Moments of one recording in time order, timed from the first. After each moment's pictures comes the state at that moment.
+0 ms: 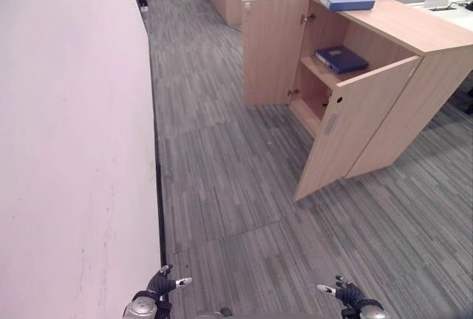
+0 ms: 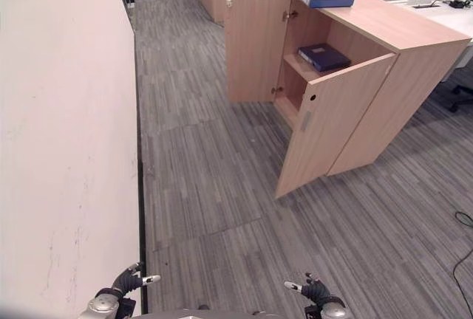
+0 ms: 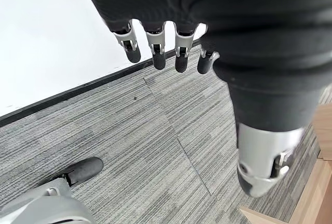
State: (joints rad) left arm 0.05 0.30 -0.16 0.99 -0.03 -0.07 0.01; right arm 0.06 -0.31 0.15 1.03 0.14 -0.03 0.02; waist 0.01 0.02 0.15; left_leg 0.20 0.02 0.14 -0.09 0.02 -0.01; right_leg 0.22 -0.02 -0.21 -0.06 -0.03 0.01
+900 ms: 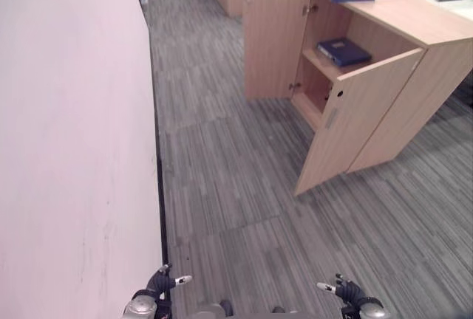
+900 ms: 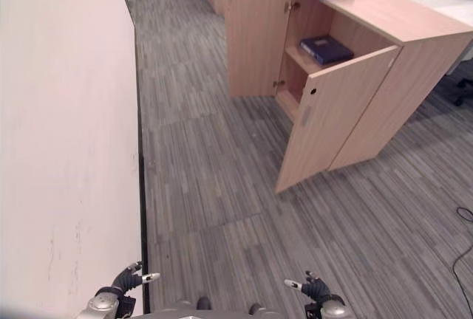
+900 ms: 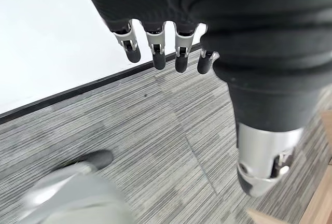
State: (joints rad) left arm 0.00 0.29 -0.16 1.03 -0.08 -0.07 0.01; right arm 0.01 -0.32 0.15 1.03 0.15 -0.03 0.02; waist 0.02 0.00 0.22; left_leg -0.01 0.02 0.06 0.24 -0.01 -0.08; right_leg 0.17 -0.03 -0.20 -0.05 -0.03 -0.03
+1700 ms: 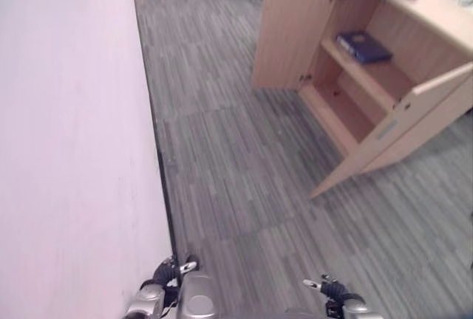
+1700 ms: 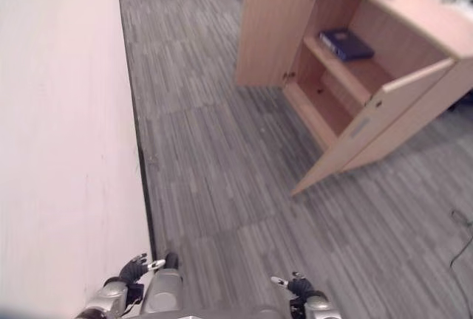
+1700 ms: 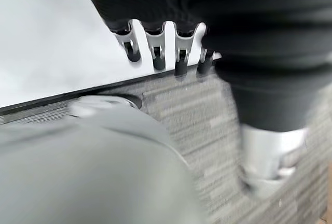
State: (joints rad) left arm -0.09 0.24 -0.08 1.18 -0.17 -0.09 0.03; right arm -0.07 -0.20 0.14 1.23 0.22 -0.04 0.00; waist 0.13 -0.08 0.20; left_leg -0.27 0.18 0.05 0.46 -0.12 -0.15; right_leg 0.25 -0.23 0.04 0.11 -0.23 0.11
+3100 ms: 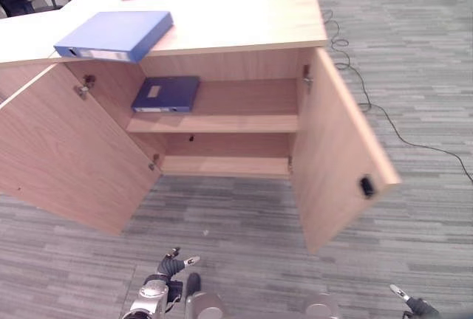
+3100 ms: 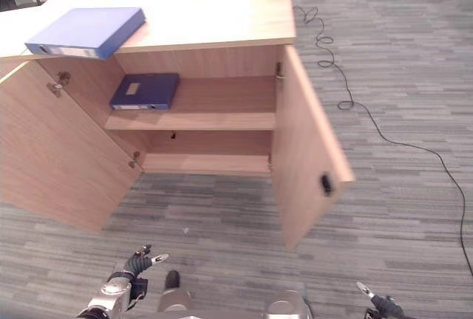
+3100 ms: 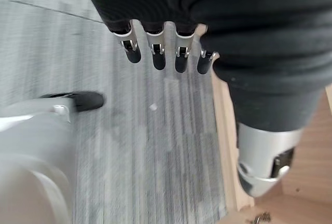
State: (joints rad) left arm -0.10 0.28 -0.24 1.11 -0.23 -0.13 0.06; right arm 0.04 -0.41 -0.23 1.31 0.42 -0.03 -0.04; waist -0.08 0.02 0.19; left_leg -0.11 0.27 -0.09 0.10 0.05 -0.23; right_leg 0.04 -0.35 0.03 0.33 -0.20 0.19
